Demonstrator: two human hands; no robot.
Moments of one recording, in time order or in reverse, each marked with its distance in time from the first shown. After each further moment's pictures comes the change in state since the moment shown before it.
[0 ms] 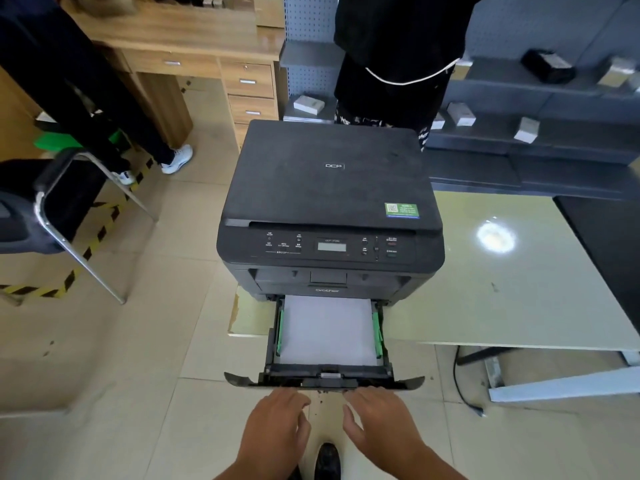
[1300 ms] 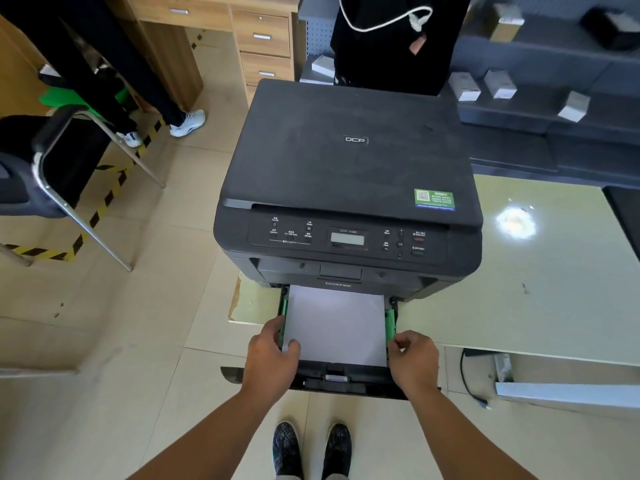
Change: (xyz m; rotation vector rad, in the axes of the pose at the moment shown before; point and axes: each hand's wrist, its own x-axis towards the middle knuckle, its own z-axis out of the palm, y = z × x) left_hand 0.093 -0.015 -0.021 -0.628 0.167 -0.636; right_hand 0.088 0.071 0.009 0.521 0.217 0.919
